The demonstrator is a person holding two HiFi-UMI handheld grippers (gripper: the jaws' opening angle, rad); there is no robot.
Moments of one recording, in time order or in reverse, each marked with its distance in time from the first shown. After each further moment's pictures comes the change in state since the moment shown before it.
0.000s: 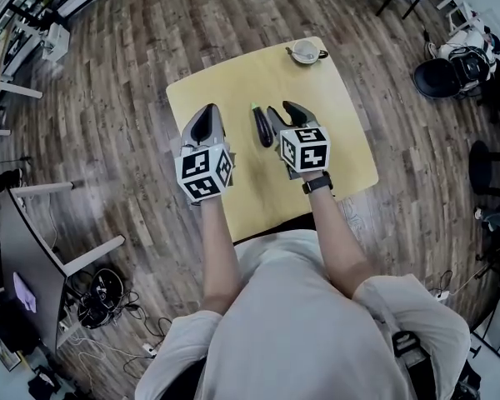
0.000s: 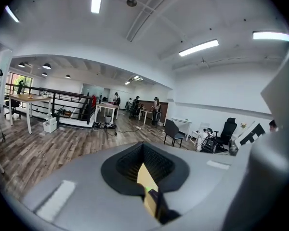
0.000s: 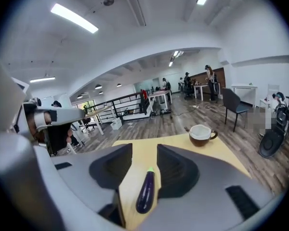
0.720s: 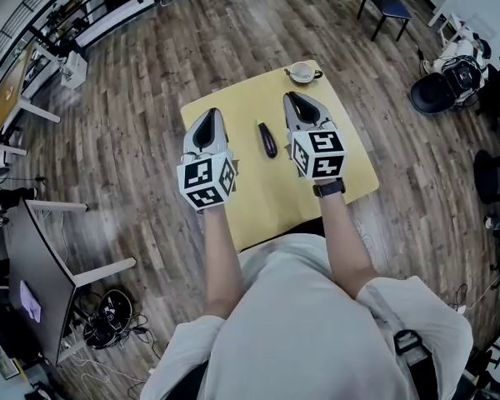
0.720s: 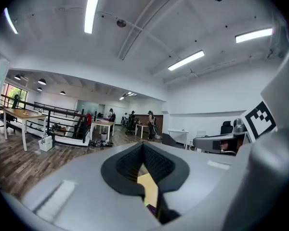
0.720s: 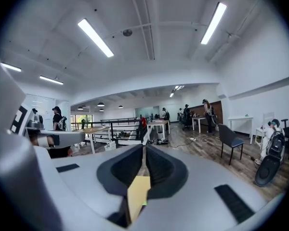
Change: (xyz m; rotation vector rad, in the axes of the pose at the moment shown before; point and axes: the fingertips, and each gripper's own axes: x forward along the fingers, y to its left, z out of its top) left arm -0.064 -0.035 0.081 0.094 -0.186 -0.040; right arm -0.108 0.026 0.123 -0.129 -0.345 -0.066
